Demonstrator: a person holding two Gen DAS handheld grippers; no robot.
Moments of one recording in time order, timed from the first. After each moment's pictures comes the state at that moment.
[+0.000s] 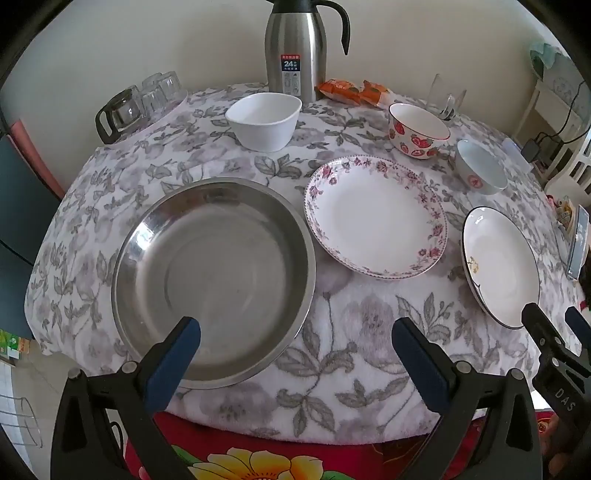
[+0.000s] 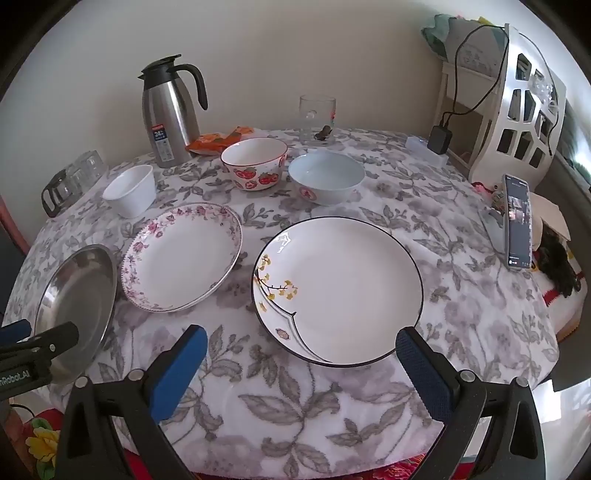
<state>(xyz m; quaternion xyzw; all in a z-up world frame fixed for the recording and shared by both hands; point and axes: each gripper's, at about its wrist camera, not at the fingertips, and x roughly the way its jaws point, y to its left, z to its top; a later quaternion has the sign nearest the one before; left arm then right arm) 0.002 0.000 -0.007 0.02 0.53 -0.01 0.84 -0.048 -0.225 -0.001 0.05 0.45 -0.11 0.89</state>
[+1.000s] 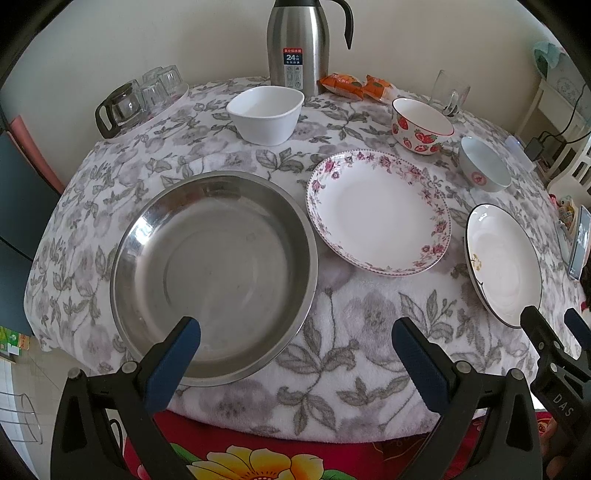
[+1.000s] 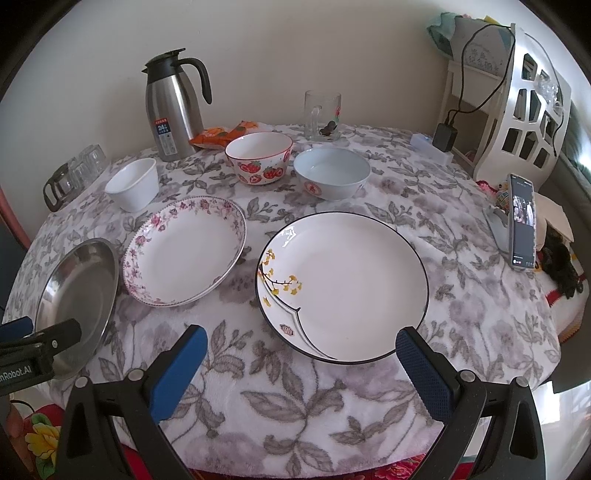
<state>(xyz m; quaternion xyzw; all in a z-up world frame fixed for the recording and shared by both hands) 0.001 0.001 -0.012 0.02 0.54 -0.01 0.84 -0.047 -0.225 -0.004 0.05 0.45 -0.10 0.89</state>
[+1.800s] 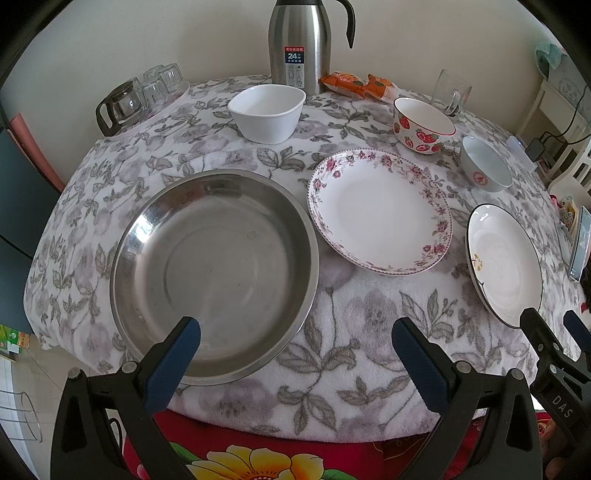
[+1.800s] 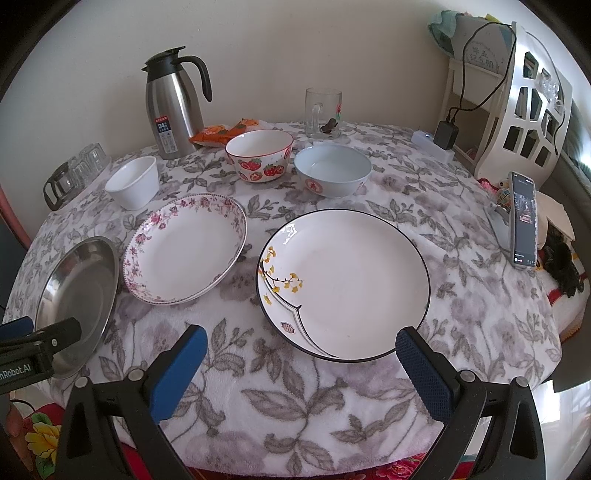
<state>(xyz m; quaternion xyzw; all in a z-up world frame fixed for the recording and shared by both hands) 0.001 0.002 -0.013 0.01 0.54 -0.01 0.84 -0.047 -0.224 -0.006 0.05 0.45 -0.10 0.89</state>
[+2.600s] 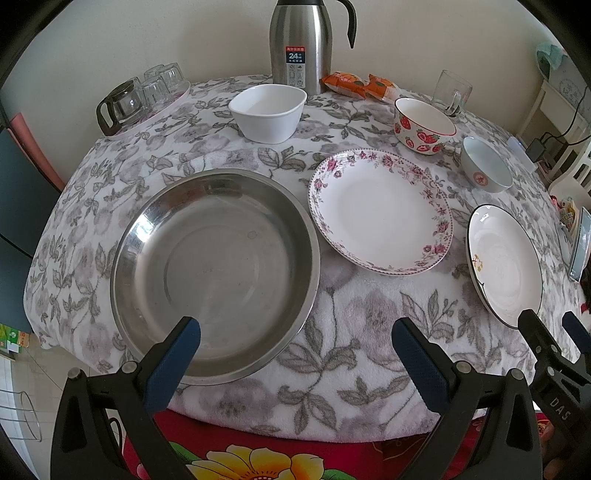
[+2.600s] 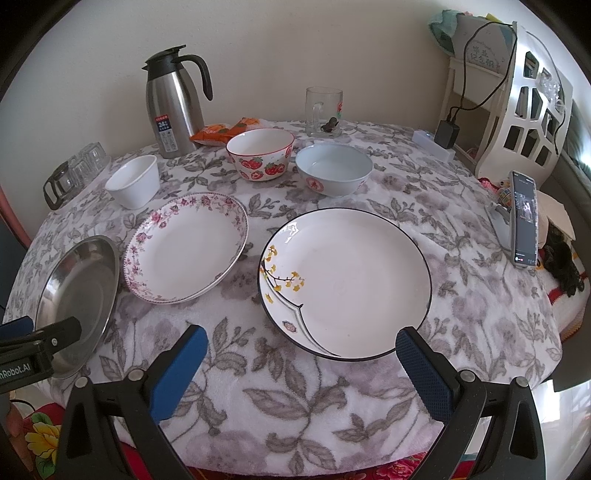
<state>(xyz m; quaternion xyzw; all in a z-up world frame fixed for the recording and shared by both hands) 0.001 0.002 -0.013 0.01 0.54 -0.01 0.84 -0.047 -0.220 -0.007 0.04 0.45 -0.10 0.88</state>
